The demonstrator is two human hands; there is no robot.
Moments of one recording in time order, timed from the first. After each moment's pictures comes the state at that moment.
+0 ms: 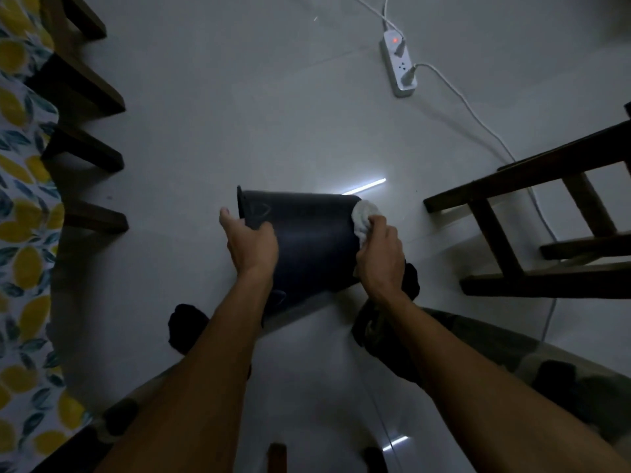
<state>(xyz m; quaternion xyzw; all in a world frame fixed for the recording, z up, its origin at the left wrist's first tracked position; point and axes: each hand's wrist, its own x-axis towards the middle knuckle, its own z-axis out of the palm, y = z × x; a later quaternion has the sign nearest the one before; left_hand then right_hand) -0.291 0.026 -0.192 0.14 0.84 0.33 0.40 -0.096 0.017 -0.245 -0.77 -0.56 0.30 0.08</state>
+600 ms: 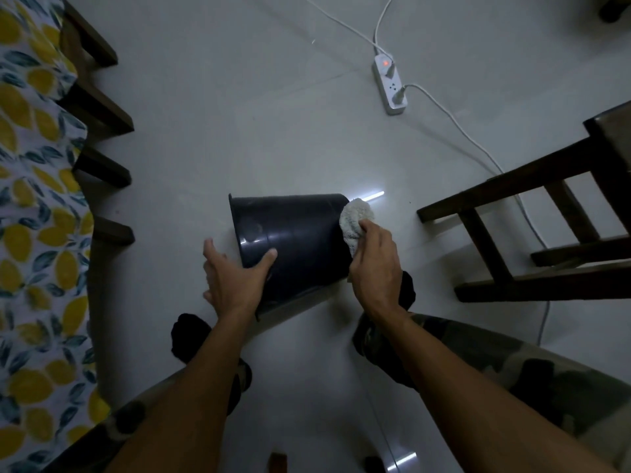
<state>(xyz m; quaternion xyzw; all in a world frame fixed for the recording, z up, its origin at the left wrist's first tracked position) -0.316 -0.028 -0.188 0.27 0.87 0.21 0.36 -0.103 0.002 -0.216 -0.73 -0.61 0.23 0.19</state>
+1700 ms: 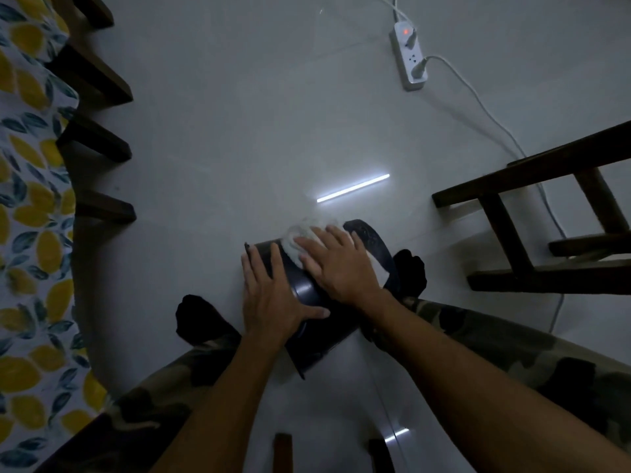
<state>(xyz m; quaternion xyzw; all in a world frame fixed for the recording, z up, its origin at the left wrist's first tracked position) -0.290 -0.071 -0.208 0.51 0.78 -0.06 0.36 -0.151 -0.013 -0.260 -0.56 -0.80 0.24 -0.01</state>
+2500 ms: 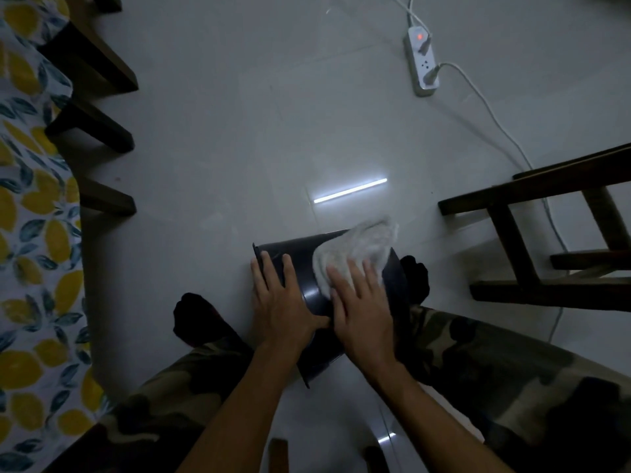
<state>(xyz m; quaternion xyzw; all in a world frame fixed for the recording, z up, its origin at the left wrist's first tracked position) -0.283 -0.080 -0.212 0.52 0.78 -0.07 0.34 -0.139 -0.088 -0.242 -0.64 -0.72 0.26 0.06</state>
